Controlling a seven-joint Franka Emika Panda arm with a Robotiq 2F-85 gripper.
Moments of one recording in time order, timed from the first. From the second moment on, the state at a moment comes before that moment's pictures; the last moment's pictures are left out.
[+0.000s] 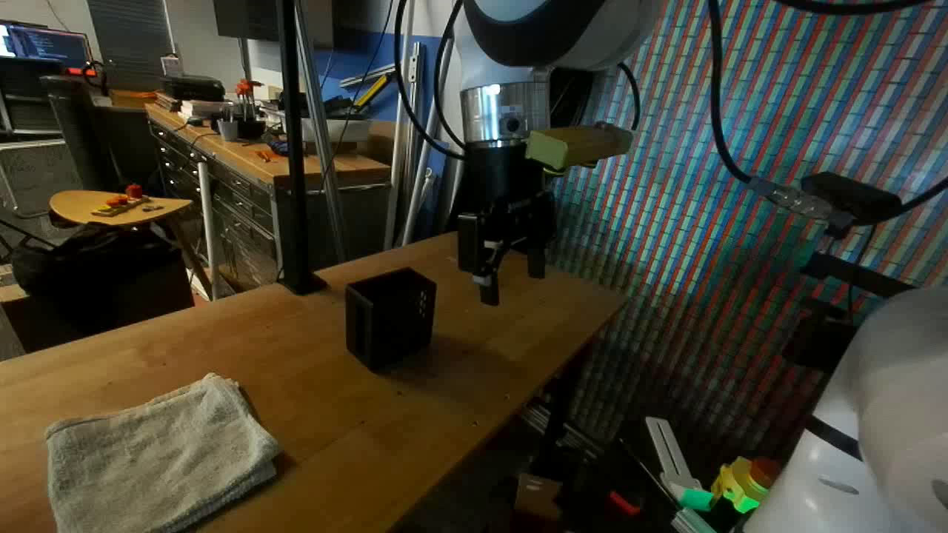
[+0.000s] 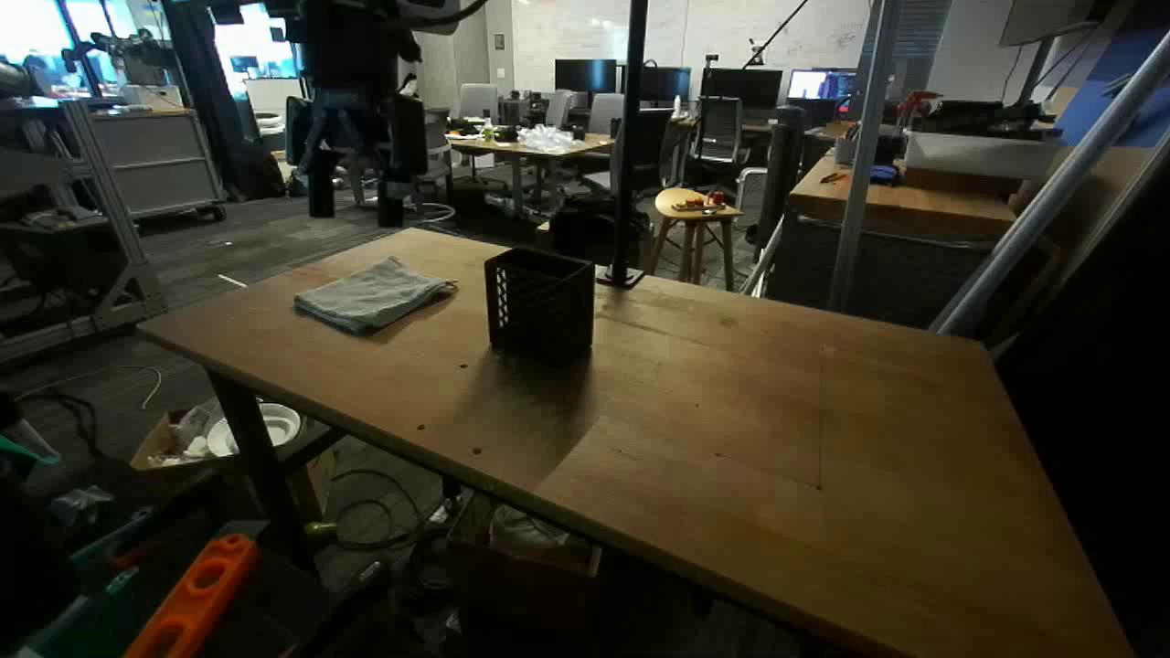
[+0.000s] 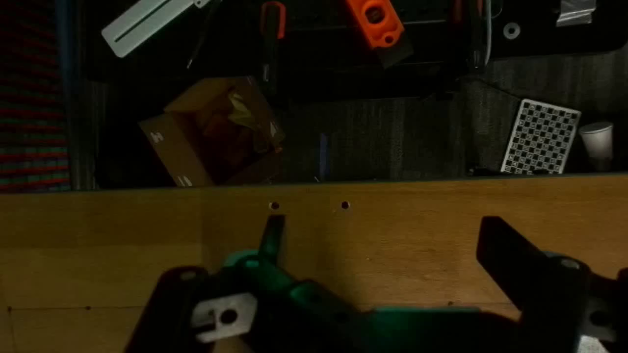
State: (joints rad) arm -0.01 -0.44 0.05 -2.51 -0.06 1.84 0.07
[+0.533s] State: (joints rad) arm -0.01 -0.44 0.05 -2.49 -0.06 1.84 0.07
